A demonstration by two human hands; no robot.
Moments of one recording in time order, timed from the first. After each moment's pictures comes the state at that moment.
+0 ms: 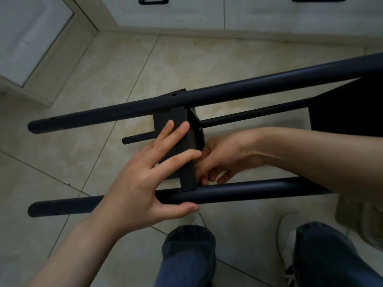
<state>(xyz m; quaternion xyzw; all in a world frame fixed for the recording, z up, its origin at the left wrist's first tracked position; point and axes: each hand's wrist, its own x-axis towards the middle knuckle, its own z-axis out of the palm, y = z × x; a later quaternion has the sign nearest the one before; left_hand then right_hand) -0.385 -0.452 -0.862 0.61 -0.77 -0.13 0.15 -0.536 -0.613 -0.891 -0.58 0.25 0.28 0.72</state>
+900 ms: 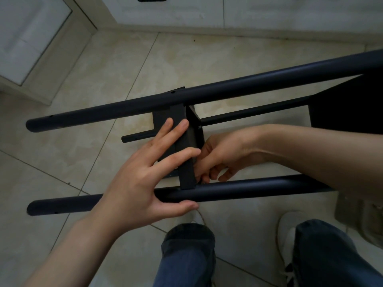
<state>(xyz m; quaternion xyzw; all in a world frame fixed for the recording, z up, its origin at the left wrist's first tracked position) -0.385 -0.453 -0.862 0.61 -0.77 -0.14 0.16 -0.539 -0.615 -0.891 -0.59 0.24 0.28 0.72</state>
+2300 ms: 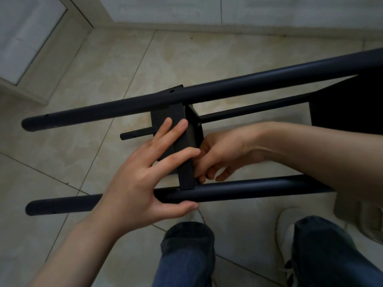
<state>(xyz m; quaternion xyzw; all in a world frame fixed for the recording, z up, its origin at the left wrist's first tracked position) -0.387 -0.451 -0.863 0.61 -0.77 -0.13 0.16 -0.540 -0.612 -0.889 -0.58 0.23 0.27 0.73</state>
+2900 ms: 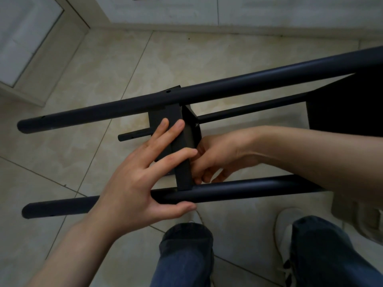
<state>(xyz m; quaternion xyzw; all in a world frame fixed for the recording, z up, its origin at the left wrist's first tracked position) -0.388 -0.452 -0.862 0.61 -0.77 -0.14 0.16 -0.538 -0.608 -0.891 -0.59 0.25 0.26 0.73</state>
